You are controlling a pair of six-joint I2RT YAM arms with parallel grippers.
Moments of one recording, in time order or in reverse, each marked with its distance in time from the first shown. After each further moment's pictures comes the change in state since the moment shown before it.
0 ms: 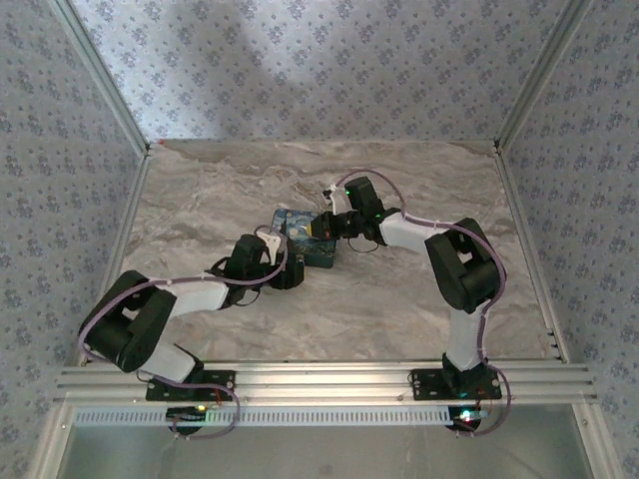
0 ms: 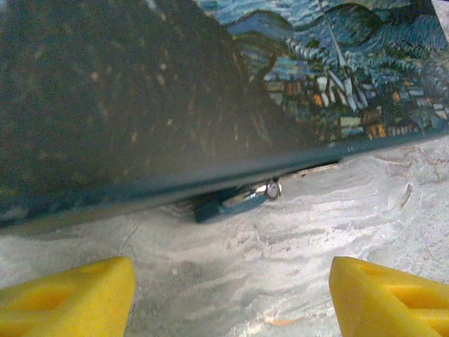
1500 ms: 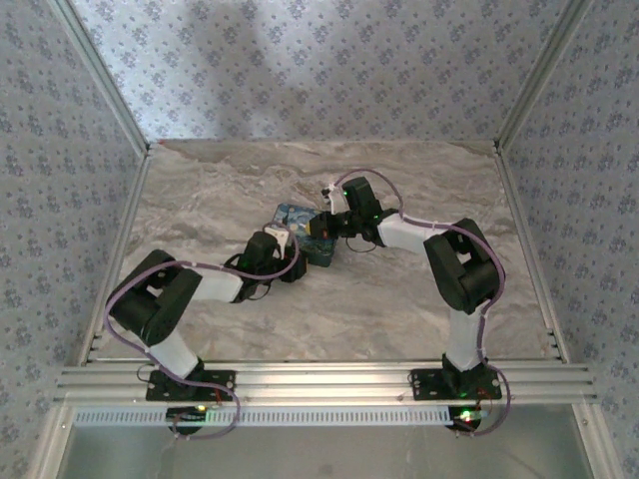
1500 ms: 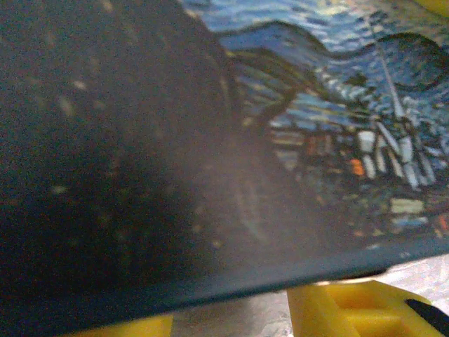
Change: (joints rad) left arm -0.040 0.177 0.067 0.140 -0.096 -0.039; right arm 0.013 0.000 0.000 0.023 0.051 0.000
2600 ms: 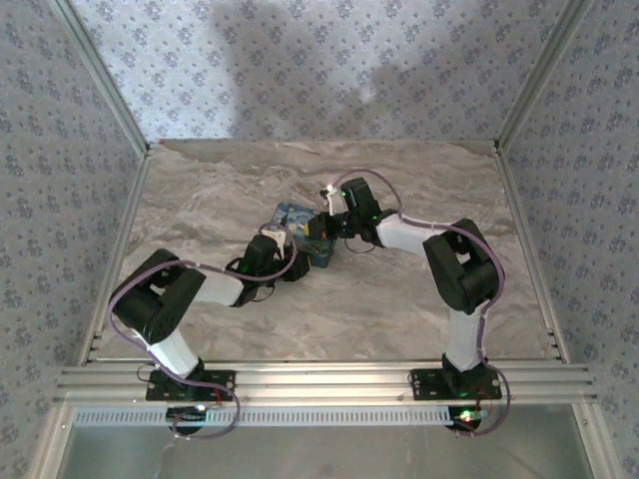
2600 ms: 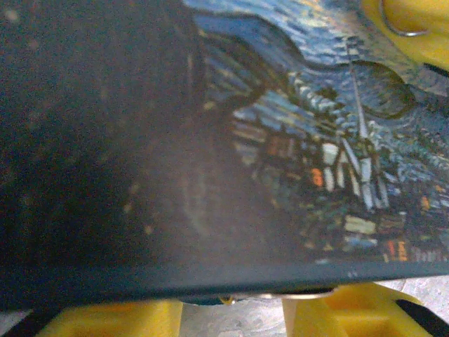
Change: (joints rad) left arm -0.002 0.016 -0.035 0.117 0.020 -0.179; right arm 0.008 0.000 0.000 0.004 -0.001 0.000
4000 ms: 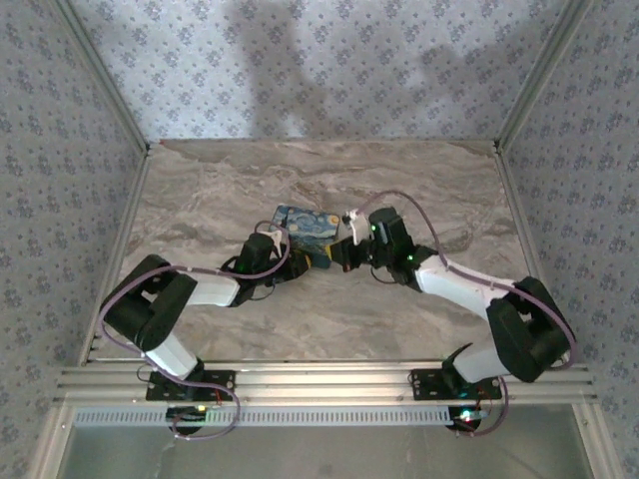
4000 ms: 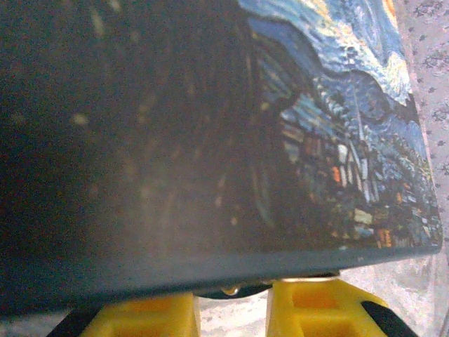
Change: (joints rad) left arm 0.006 -0.068 -0.005 -0.046 0.110 -0.186; right arm 0.066 -0.531 -0.474 0.057 0.184 -0.181
